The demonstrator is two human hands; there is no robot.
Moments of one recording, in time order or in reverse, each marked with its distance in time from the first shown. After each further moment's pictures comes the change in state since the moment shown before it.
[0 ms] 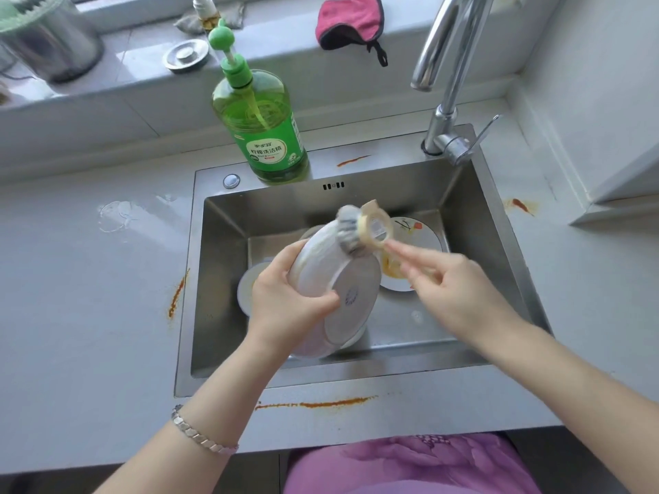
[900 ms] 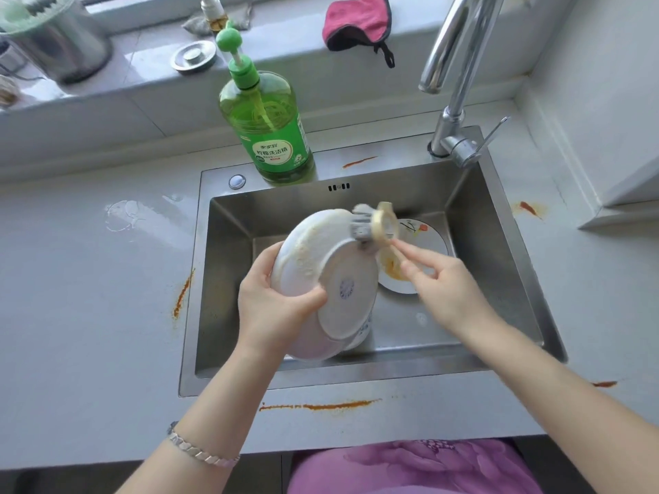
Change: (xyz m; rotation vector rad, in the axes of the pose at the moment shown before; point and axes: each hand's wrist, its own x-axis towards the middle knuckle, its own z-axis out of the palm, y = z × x) left_hand -0.003 -0.001 -0.011 -0.173 0.130 -0.044; right_hand 0.018 0.016 0.020 0.232 0.040 0.152
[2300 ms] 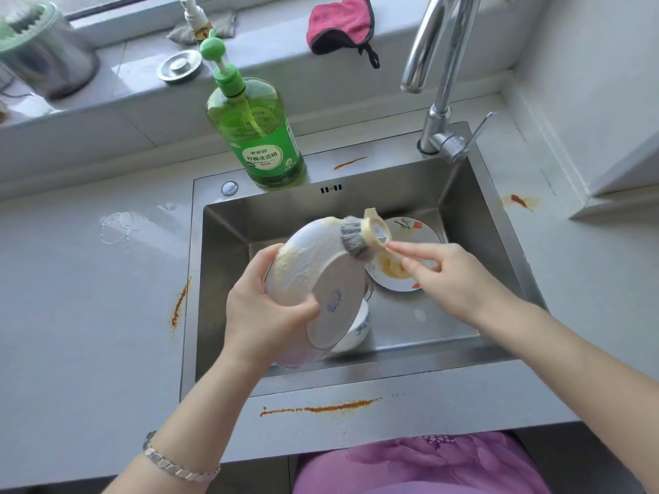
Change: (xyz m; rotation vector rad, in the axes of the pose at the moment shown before) left_hand 0.002 0.004 -0.010 0.223 -0.078 0.096; right_hand -0.003 -0.015 -0.025 -0.222 -0.126 -0.061
